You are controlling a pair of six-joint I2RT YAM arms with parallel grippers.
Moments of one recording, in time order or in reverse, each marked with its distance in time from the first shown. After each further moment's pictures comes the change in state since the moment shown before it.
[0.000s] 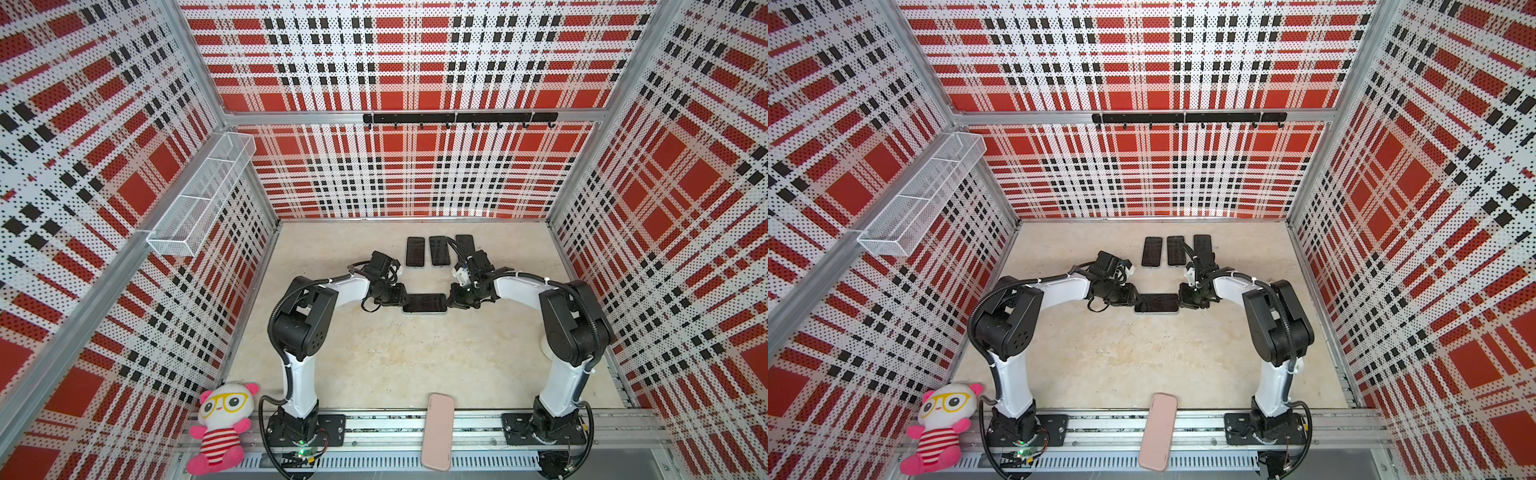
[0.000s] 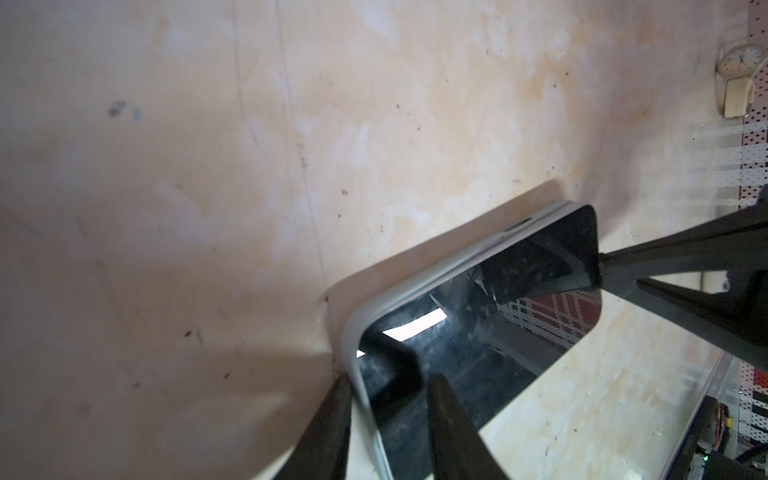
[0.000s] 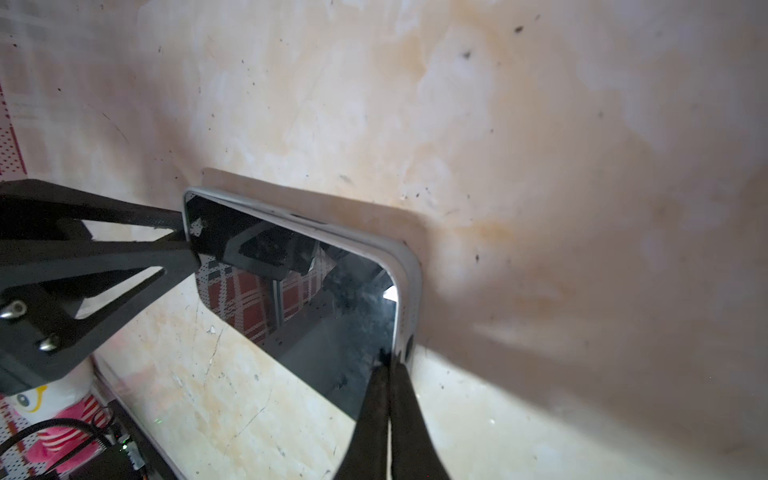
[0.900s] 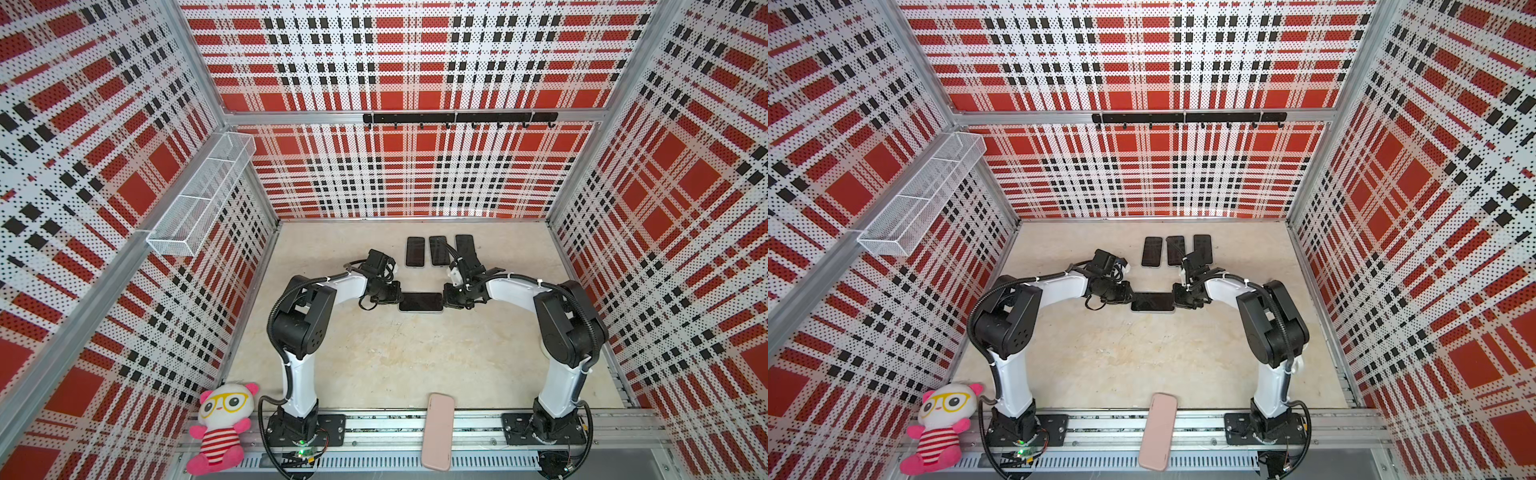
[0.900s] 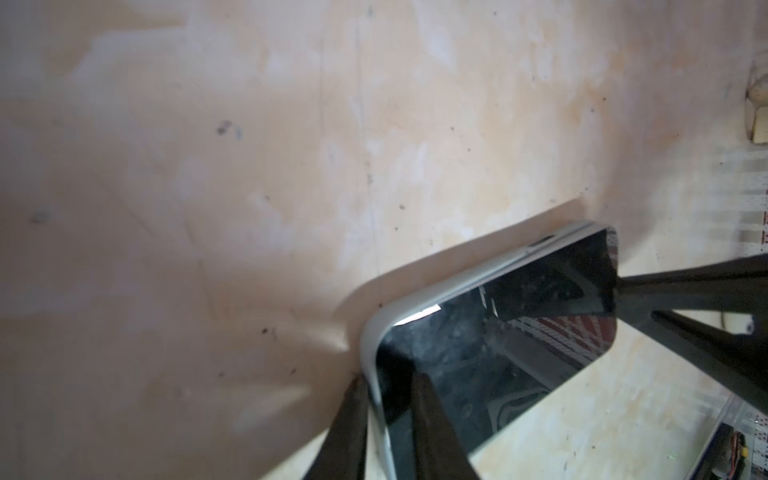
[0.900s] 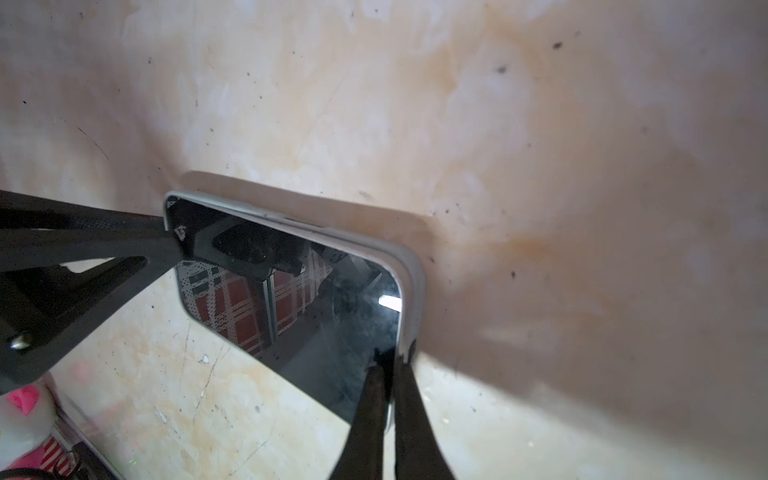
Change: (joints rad) left arm 0.032 0.010 0.013 -0.021 -0.026 -0.011; right arm 0.080 0.047 0.013 0.014 0.095 0.078
